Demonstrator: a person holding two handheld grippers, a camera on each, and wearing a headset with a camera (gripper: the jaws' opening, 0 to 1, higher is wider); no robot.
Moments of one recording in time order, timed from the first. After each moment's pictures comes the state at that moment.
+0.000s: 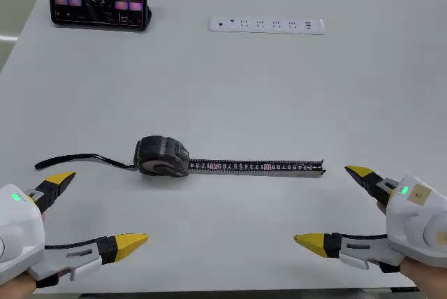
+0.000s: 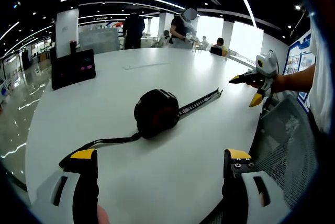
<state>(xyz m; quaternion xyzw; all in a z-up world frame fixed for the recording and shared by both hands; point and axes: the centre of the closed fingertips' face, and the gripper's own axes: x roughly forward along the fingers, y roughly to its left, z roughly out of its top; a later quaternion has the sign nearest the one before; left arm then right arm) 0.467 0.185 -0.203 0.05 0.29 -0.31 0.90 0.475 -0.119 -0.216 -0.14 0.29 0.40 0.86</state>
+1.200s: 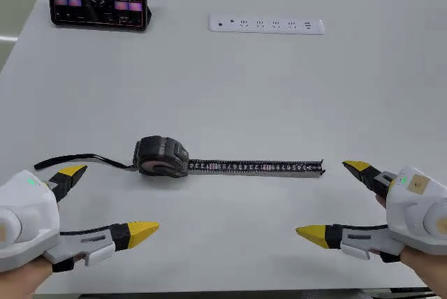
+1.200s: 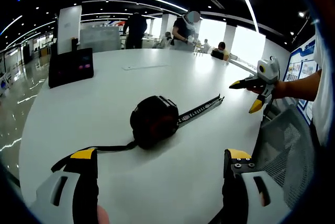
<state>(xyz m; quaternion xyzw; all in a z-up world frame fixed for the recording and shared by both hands) 0.485 0.168 -0.203 0.02 0.30 -0.31 0.90 0.487 -0.124 -0.216 -0.14 0.30 0.41 0.85</state>
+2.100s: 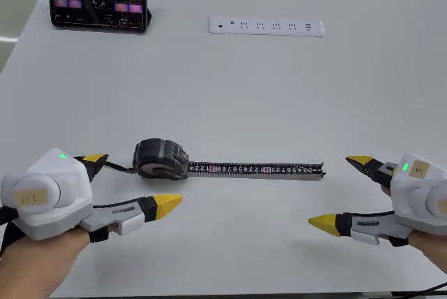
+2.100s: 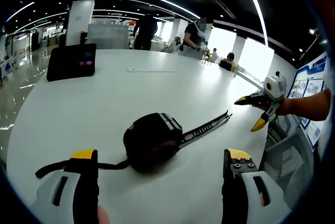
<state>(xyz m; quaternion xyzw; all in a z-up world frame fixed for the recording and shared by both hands) 0.522 0.141 -0.204 -0.04 0.30 -0.28 0.91 0.505 -0.143 -0.227 -0.17 0.32 0.43 0.83</state>
